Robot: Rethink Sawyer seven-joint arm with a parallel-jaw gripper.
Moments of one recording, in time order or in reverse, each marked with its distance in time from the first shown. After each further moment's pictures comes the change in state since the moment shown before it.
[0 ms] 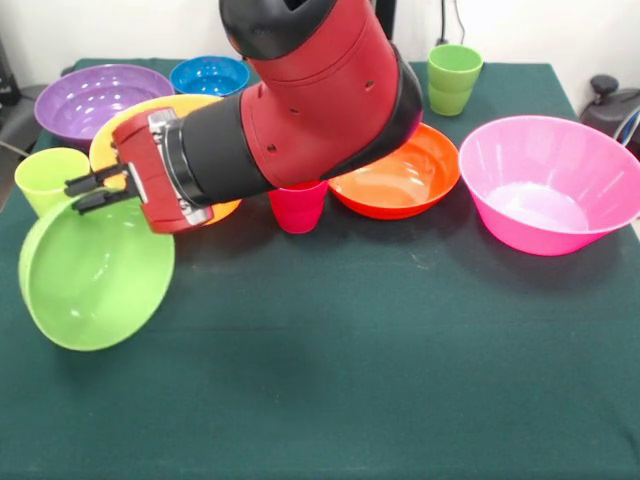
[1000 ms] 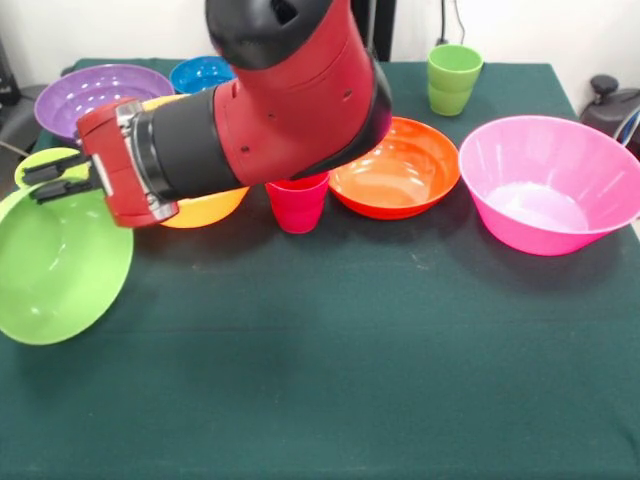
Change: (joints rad) arm -0.024 0.022 -0.004 -0.034 -0.115 0.000 0.000
